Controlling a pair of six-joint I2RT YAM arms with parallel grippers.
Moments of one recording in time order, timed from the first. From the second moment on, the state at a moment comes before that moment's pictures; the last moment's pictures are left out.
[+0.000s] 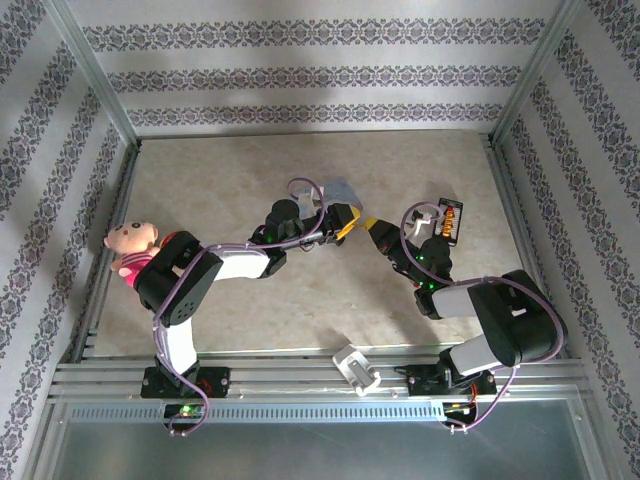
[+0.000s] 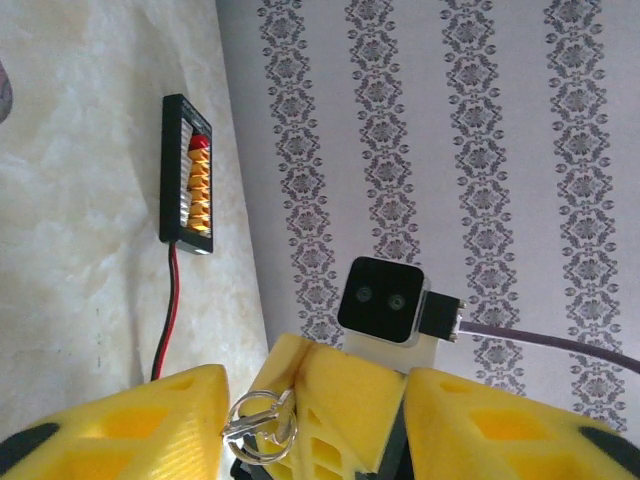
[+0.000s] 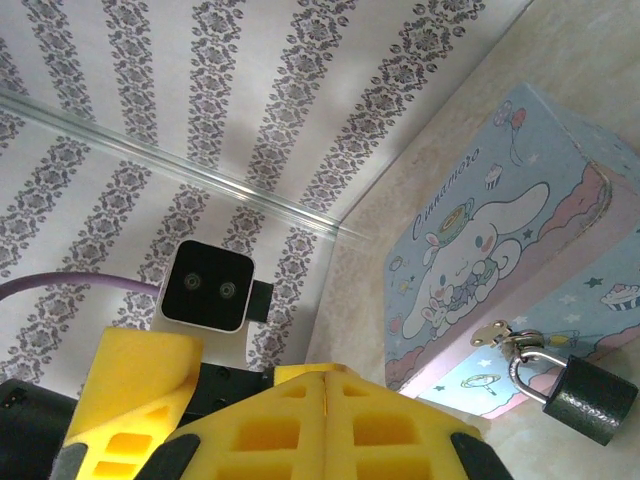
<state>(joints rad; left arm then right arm) -0.63 1.85 0.93 0.85 0.50 -1.34 0.32 1.47 0.27 1.21 -0.38 1.18</state>
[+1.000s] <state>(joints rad) -0.63 1.90 0.93 0.92 0.51 -1.39 0.34 1.47 0.27 1.23 -0.35 1.21</state>
